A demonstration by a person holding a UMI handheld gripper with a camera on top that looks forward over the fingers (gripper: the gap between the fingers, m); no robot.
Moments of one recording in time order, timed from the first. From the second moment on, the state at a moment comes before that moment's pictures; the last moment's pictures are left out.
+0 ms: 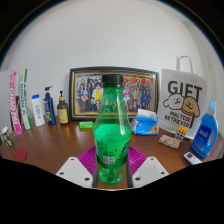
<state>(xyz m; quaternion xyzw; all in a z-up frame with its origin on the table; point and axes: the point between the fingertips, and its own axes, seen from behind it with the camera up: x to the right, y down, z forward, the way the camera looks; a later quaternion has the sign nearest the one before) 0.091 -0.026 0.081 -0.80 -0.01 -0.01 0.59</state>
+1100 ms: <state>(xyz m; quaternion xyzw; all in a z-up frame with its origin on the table) -0.295 -0.034 0.219 -0.49 -0.52 -0.48 0.51</state>
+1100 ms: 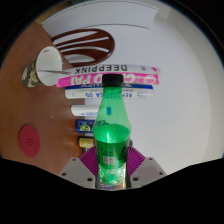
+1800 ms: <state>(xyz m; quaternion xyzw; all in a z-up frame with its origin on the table) -0.346 -0.040 0.188 -0.51 -0.56 -0.45 0.47</state>
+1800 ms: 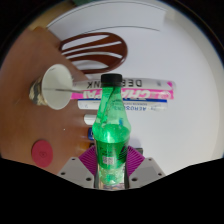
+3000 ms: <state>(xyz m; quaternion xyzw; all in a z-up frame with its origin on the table) -0.294 -0.074 0.074 -0.84 -0.04 0.02 0.55</state>
